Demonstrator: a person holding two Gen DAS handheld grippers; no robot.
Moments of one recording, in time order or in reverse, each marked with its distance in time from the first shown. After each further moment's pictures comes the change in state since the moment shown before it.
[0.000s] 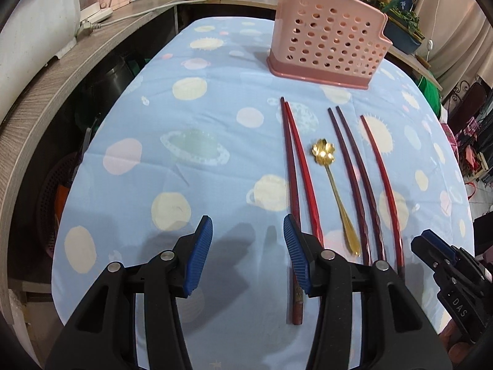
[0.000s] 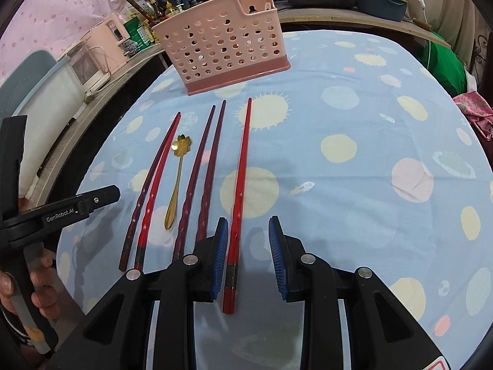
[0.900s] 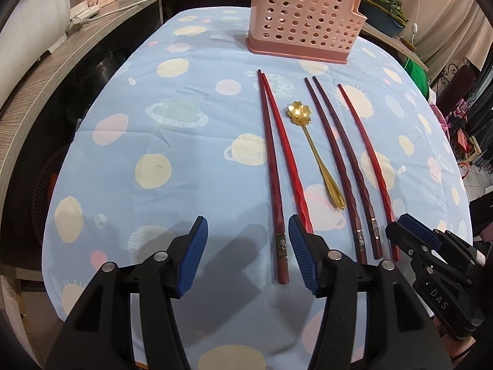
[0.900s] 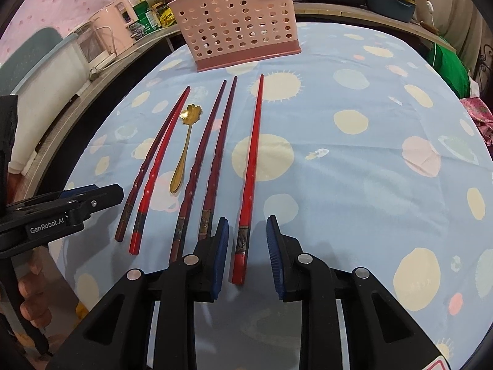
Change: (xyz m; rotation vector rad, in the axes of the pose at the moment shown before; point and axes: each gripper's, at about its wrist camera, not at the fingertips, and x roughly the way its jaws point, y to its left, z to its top) left arm -0.008 -0.014 -0.031 0.051 0.030 -0.040; right arm 0.004 0.013 -0.024 -0.052 0.029 -0.021
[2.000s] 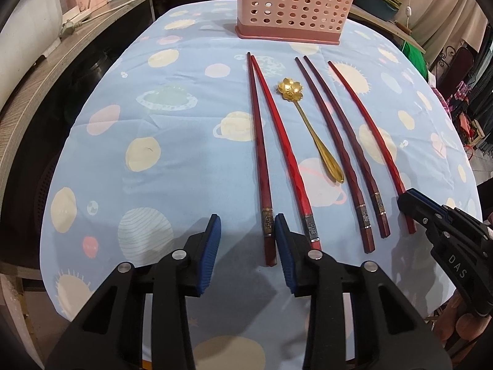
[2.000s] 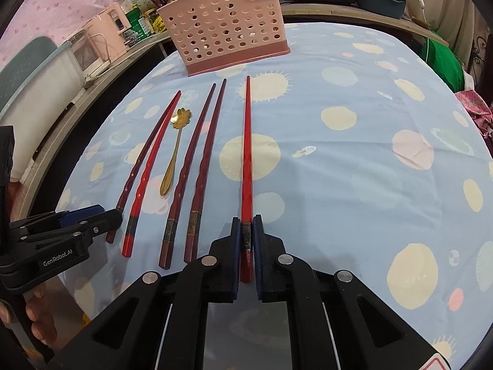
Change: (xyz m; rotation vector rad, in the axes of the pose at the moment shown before) left arm 0.008 -0.012 -0.016 0.057 0.019 0.030; right arm 0.000 -0.009 -0.003 0.031 -0.019 -0.008
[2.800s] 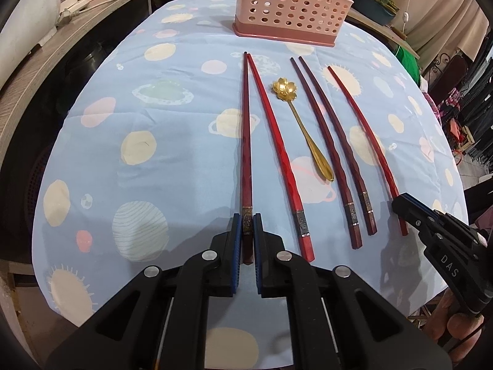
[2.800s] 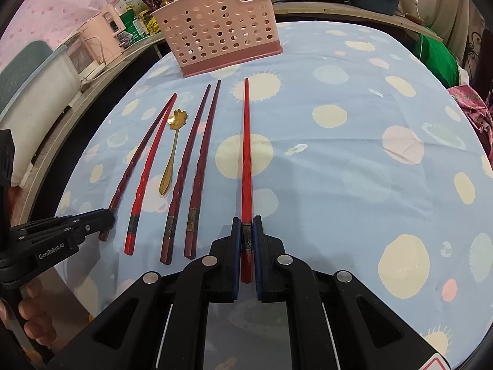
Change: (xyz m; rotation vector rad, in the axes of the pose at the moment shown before) left arm -0.006 0.006 0.002 -0.034 0.021 -0.071; right arm -0.010 -0.003 0.001 0.025 0.004 -0.013
